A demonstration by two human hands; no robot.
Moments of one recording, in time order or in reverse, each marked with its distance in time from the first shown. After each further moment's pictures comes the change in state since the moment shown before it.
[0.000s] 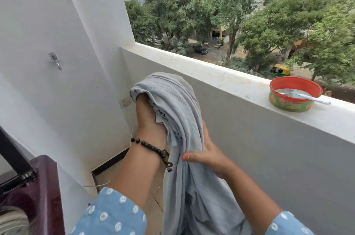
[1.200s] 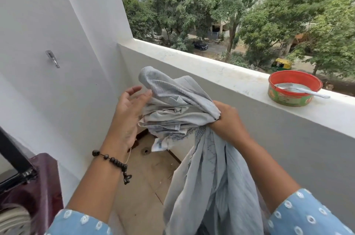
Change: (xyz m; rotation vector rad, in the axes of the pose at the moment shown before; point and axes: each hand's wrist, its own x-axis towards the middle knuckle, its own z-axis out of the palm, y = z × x) left_hand -0.013 0.042 -0.039 0.748 -0.043 0.146; right_hand 0.015 -0.049 -0.046 -0.634 0.434 -0.169
